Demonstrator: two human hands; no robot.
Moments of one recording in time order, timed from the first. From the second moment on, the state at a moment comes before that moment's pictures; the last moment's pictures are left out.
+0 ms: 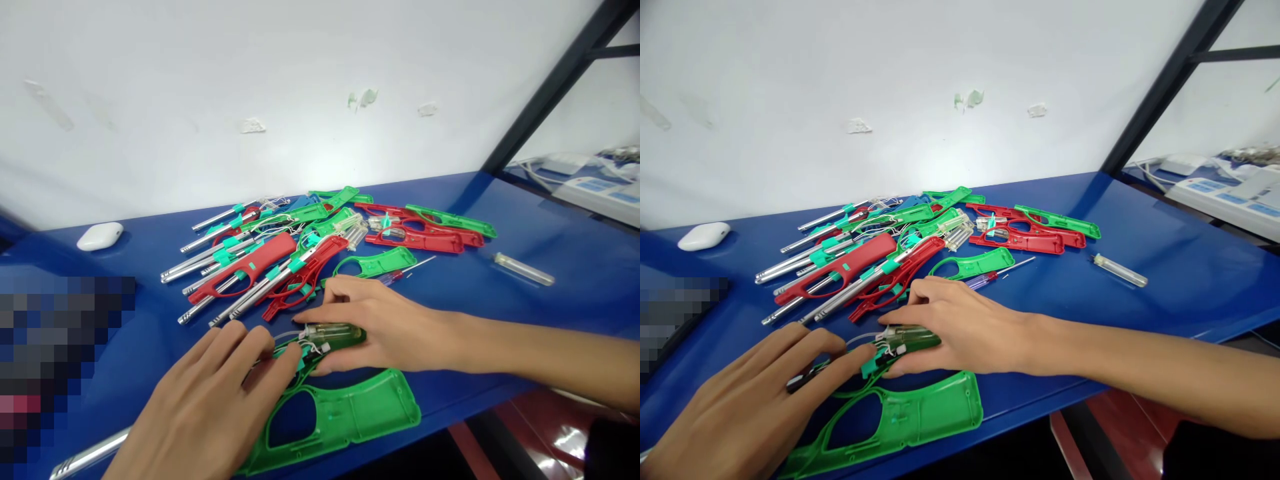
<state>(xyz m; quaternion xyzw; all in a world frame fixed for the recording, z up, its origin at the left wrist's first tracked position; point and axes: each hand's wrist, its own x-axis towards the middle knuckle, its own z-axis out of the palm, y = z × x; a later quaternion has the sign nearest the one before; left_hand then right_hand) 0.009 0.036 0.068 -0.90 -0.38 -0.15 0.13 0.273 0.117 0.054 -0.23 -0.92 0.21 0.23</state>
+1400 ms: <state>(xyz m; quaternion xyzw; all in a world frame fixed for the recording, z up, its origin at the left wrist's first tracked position) -0.011 0.030 0.054 -0.91 -0.35 -0.16 0.15 0.267 0.104 0.063 -0.16 -0.90 0.12 0.39</state>
